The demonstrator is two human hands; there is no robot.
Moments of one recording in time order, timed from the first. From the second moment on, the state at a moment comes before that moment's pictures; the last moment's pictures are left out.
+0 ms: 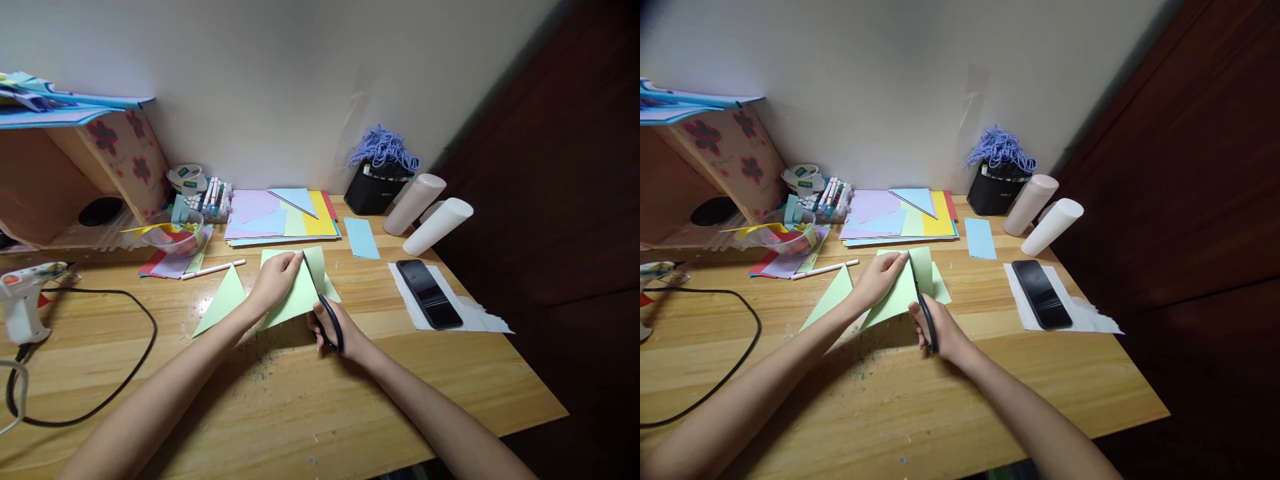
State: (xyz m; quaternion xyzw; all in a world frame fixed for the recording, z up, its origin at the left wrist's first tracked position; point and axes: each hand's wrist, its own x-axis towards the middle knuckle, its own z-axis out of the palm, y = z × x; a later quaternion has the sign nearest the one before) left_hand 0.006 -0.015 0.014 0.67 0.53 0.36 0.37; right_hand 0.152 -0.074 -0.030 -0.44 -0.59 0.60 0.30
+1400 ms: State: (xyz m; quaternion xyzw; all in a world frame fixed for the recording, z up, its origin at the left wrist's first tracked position) left_hand -0.105 0.016 0.043 0.73 0.67 -0.09 0.10; right_hand 0.196 -0.035 -0.019 -0.68 -0.69 0.15 0.20
